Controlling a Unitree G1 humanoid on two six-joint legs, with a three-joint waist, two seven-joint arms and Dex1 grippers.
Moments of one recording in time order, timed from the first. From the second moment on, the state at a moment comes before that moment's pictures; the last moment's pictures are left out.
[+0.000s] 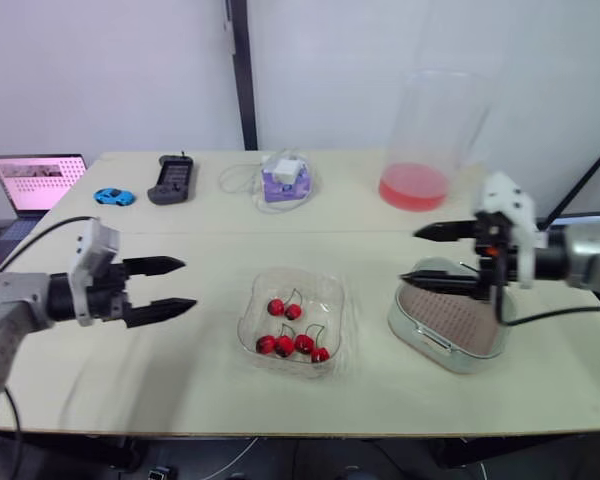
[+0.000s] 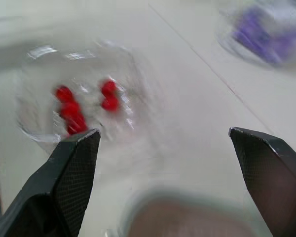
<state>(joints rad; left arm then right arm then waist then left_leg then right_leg) -0.28 0.88 0.33 -0.19 -0.69 0.52 -1.23 -0.73 -1.08 -0.01 -0.43 0.73 0.99 0.98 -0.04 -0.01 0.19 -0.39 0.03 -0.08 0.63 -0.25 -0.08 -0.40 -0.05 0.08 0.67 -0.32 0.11</state>
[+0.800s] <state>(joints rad) -0.16 0.82 0.35 -0.25 -0.68 0.45 -1.11 -0.98 -0.47 0.51 -0.19 0.43 1.24 0.68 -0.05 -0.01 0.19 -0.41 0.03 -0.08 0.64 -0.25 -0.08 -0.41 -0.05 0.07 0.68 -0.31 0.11</state>
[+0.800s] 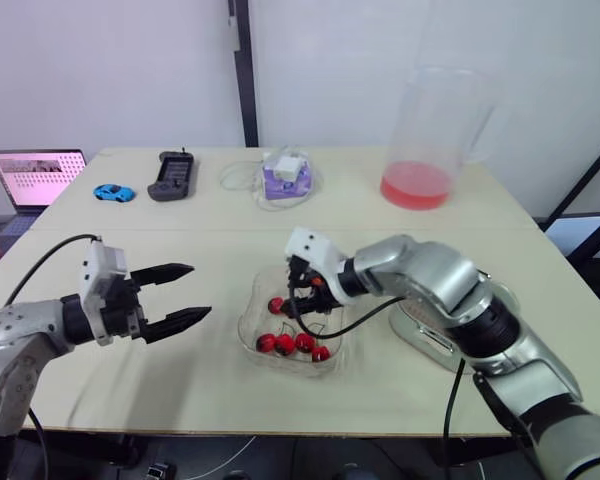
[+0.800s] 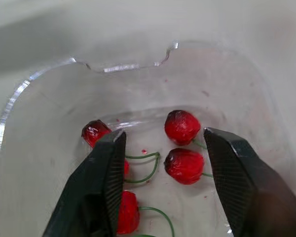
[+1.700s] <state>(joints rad) -0.16 0.80 0.37 -0.26 -0.75 0.49 -1.07 -0.90 -0.41 0.57 -0.09 0.27 1.14 0.64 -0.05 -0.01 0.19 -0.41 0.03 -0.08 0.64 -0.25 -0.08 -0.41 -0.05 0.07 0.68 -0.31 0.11</state>
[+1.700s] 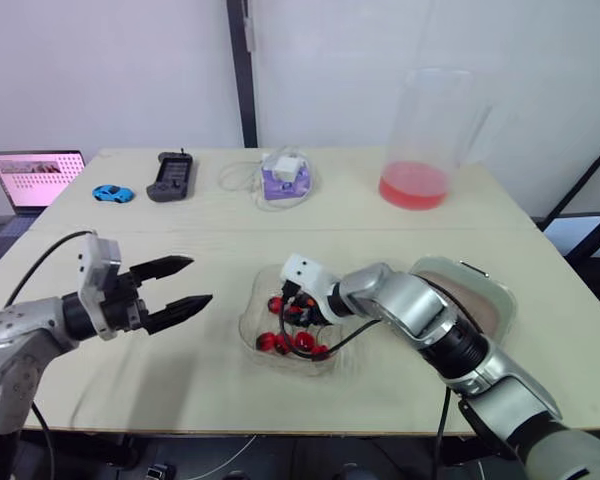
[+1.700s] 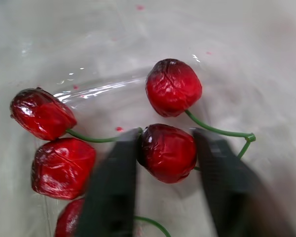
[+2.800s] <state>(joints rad) -0.54 0.66 0.18 -0.21 -0.95 0.83 -0.87 -0.68 -0.57 0.53 -0.30 -0.42 -0.03 0.64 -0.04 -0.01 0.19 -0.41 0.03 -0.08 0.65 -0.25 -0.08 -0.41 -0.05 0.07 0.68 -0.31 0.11</state>
